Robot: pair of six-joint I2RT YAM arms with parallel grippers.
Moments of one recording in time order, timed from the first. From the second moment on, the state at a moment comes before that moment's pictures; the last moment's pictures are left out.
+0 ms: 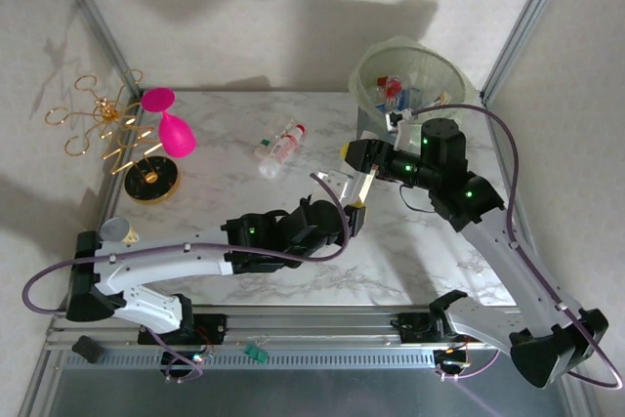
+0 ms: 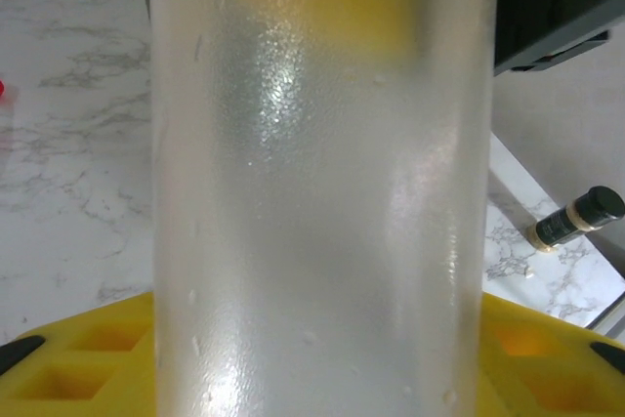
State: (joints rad) left arm -1.30 1.39 1.29 -0.43 -0.59 -0.59; right arm 0.50 1.07 1.14 -0.41 -0.53 0.73
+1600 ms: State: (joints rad) left arm -0.95 1.20 1.34 -0.28 -0.20 -0.37; right arm 0.28 1.33 1.63 -0.54 -0.29 0.64
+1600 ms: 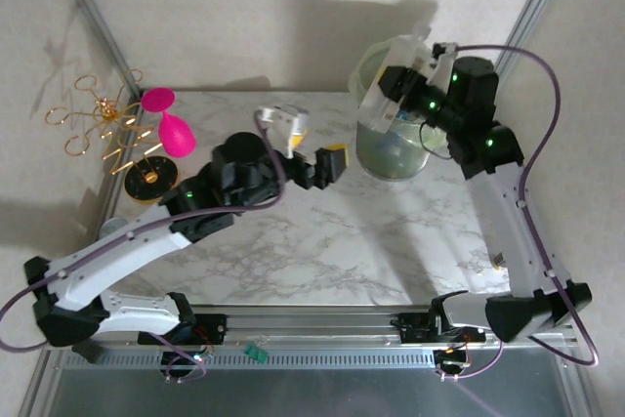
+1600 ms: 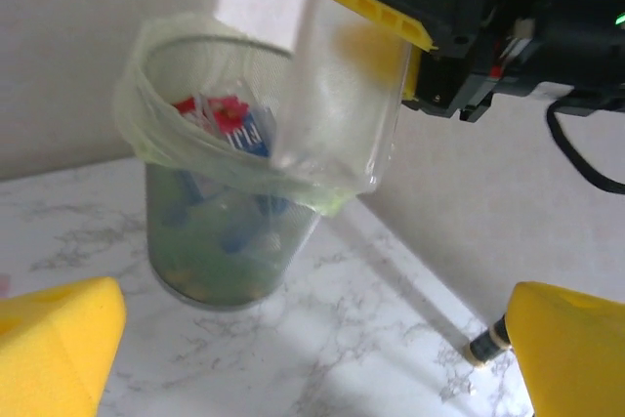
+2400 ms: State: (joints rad) left arm -0.85 1.26 1.11 -0.33 -0.14 -0.51; right arm 0.19 1.87 2.18 -0.97 0.13 0.42
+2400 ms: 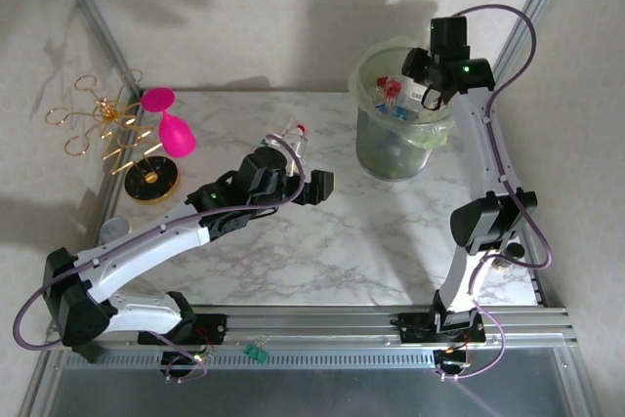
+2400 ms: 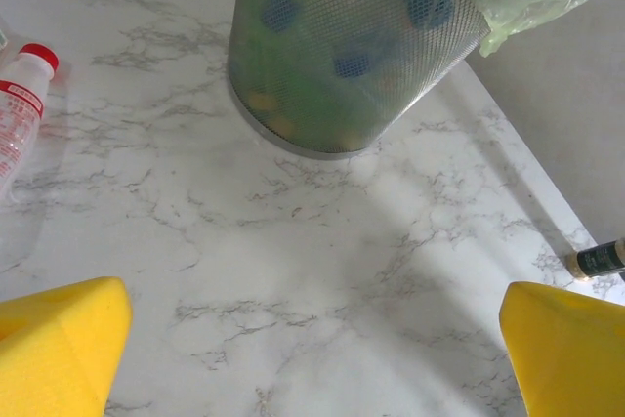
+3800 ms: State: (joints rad) left arm -0.87 1.24 1.10 -0.32 -0.27 -0.48; right arm 0.18 1.94 2.18 -0.98 0.14 0.42
